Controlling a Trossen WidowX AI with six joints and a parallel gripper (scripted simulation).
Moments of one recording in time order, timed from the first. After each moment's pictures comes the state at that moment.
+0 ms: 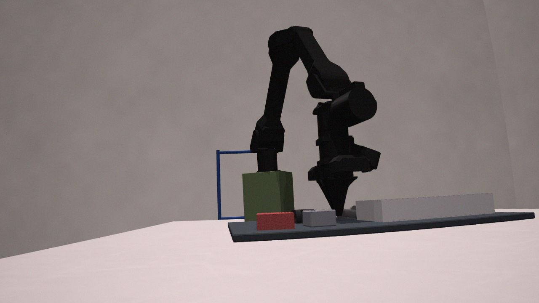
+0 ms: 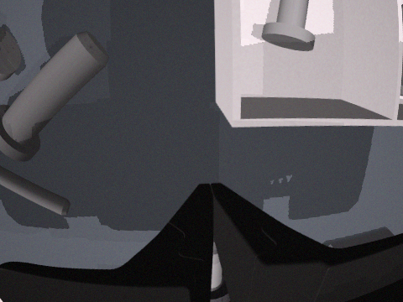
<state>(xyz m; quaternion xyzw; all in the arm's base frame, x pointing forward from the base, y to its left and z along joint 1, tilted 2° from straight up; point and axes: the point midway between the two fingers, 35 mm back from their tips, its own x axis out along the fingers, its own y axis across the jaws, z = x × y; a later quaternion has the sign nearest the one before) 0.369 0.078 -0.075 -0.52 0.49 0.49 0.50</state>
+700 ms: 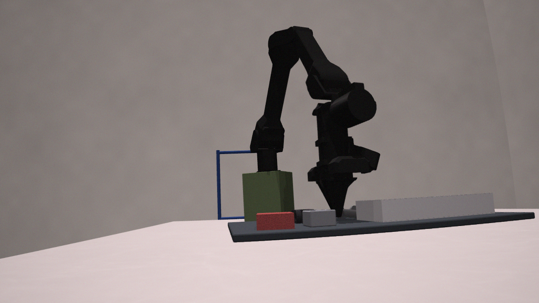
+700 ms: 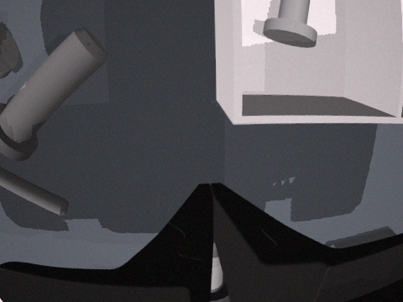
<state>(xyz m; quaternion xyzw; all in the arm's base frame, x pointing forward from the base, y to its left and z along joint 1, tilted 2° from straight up) 0.369 0.077 -0.076 -0.51 0.50 0.49 0.50</state>
